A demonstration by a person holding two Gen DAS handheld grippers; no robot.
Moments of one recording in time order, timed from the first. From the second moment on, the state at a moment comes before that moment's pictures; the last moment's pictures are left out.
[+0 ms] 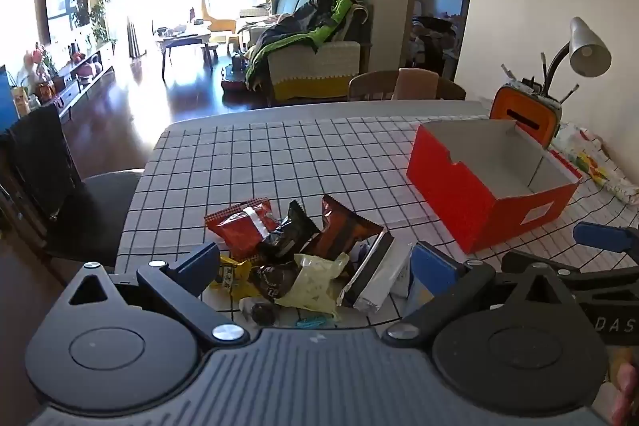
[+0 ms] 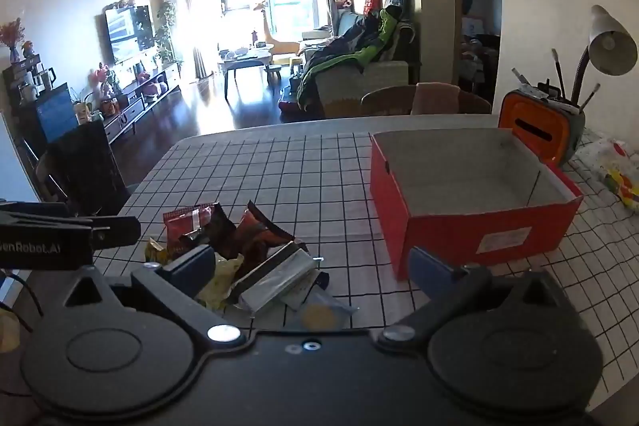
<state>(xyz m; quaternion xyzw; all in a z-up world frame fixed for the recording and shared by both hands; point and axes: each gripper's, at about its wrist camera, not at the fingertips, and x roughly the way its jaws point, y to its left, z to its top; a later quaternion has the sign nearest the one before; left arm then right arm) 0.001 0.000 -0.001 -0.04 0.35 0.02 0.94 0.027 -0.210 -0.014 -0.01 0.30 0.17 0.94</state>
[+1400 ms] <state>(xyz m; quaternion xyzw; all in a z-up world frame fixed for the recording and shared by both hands) -0.031 0.000 0.009 -0.03 0.33 0.02 0.94 0.010 -0.202 -0.002 0.01 0.31 0.15 0.94</state>
